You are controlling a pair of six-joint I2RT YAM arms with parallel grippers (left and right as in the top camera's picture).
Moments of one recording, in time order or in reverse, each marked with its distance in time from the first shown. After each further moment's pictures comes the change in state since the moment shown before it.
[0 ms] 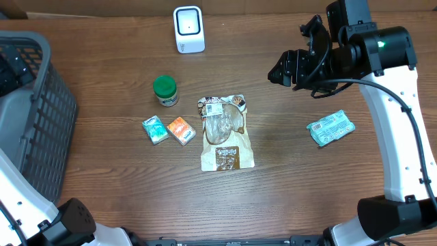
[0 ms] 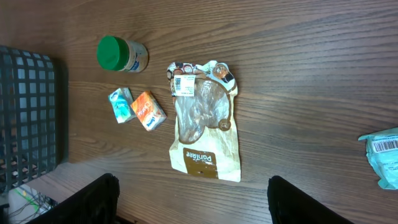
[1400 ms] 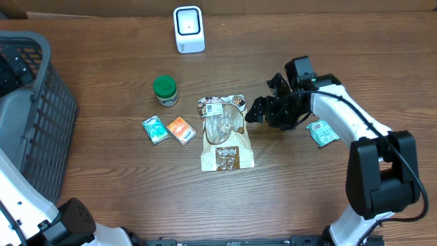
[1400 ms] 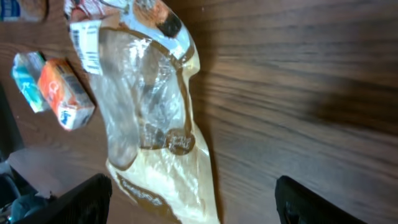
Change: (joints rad) left arm 0.000 0.000 0.000 0.000 0.000 0.000; right arm 0.043 0.152 -0.705 0.645 -0.141 0.001
